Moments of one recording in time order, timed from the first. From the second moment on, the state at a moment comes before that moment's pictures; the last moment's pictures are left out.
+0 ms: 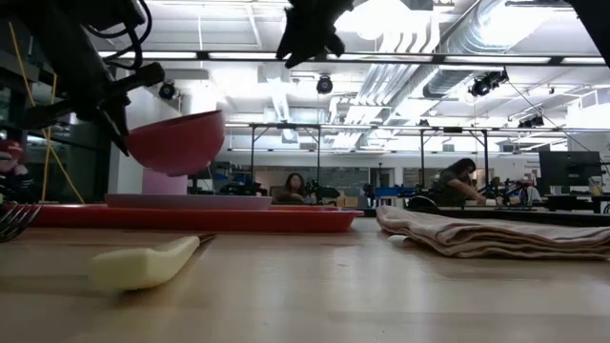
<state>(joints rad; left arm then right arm) 0.07 0.78 0.57 -0.81 -0.37 -1.83 -0.23 1.89 2.00 -0.79 0.15 0.13</state>
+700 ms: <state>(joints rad) 0.25 0.99 0.70 -0.86 -0.21 -1.75 -0.24 1.73 2.00 -0.95 0.35 -0.11</state>
